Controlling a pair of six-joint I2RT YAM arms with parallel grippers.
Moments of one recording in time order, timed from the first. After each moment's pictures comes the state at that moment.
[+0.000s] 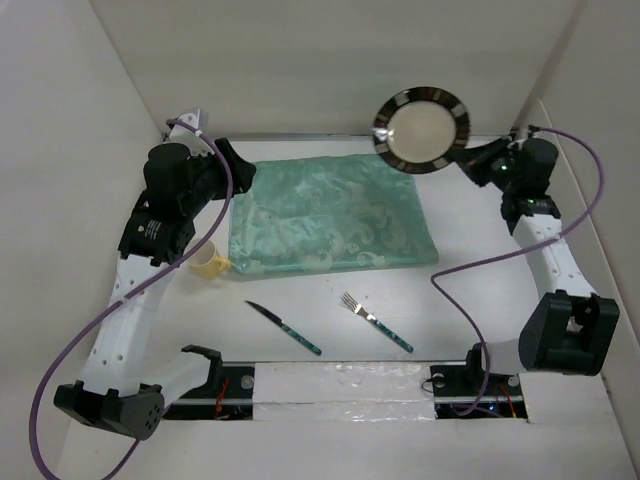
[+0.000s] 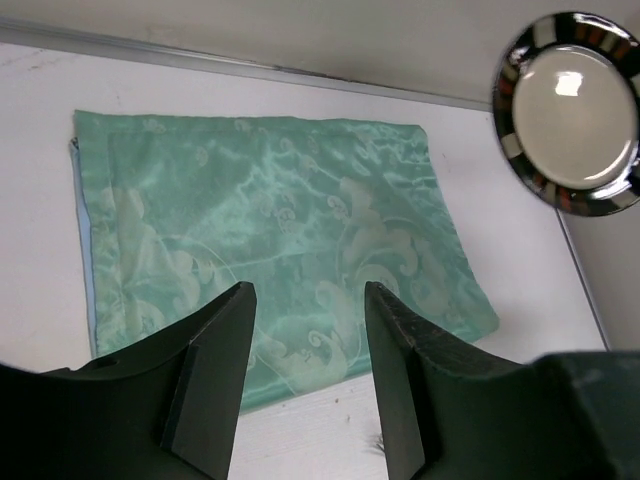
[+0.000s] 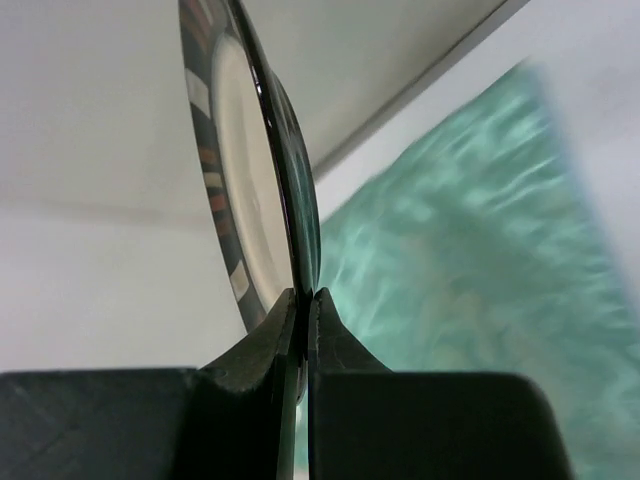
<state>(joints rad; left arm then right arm) -0.25 1.07 1.35 -0.55 0.09 -0.41 -0.17 1.36 1.11 0.04 -0.44 1.00</state>
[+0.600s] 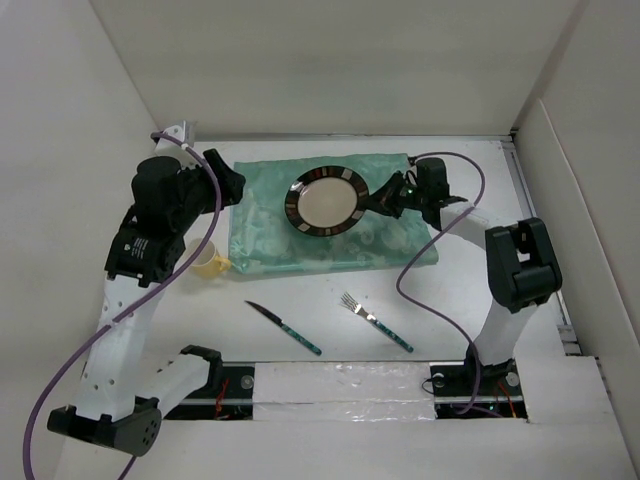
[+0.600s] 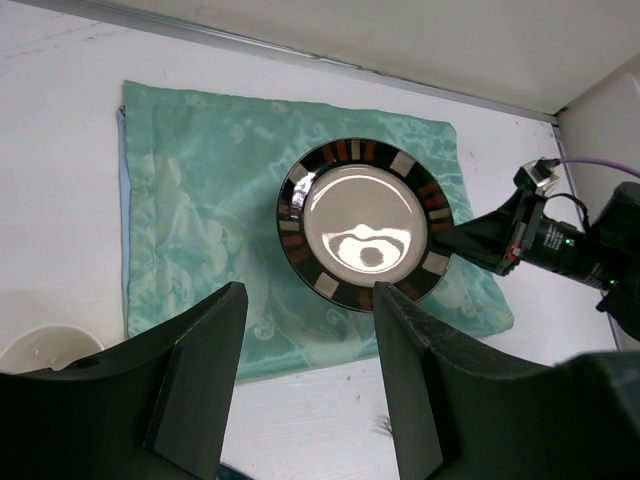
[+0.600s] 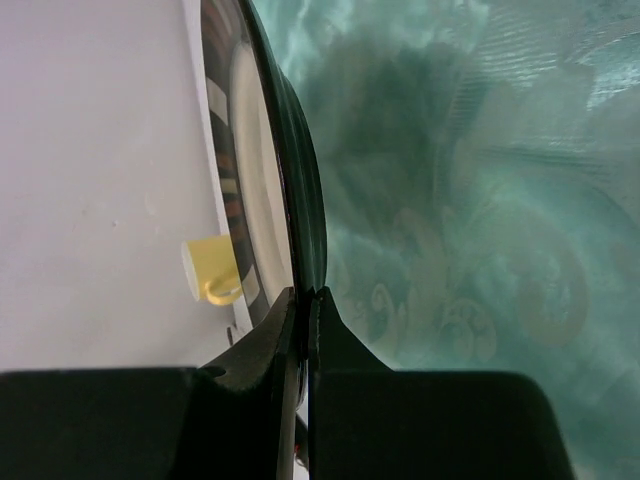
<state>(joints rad) -0.25 0.99 1.35 -0.67 0.01 -0.43 0.26 1.78 1.11 0.17 -0.61 1.00</state>
